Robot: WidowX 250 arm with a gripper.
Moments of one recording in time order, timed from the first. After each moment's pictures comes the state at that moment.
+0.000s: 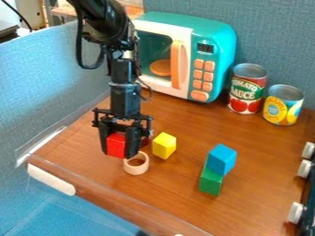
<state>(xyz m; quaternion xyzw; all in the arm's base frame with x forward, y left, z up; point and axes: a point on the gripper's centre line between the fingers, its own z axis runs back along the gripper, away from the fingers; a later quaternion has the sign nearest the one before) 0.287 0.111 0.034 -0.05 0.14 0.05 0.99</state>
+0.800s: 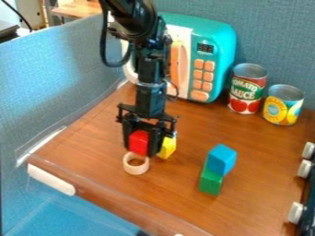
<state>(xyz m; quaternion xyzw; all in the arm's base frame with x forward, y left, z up) 0.305 0.087 0.038 -0.02 0.10 0.02 0.99</state>
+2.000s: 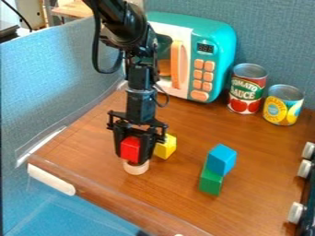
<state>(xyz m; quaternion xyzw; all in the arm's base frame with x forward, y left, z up) 0.297 0.095 0.028 -0.02 0.12 0.04 0.99</state>
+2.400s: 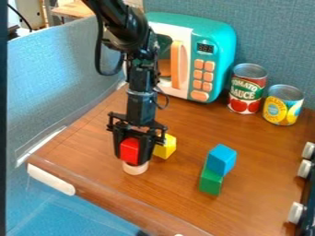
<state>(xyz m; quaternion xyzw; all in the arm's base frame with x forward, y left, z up) 0.299 0.097 0.022 -0.02 0.12 0.04 0.99</state>
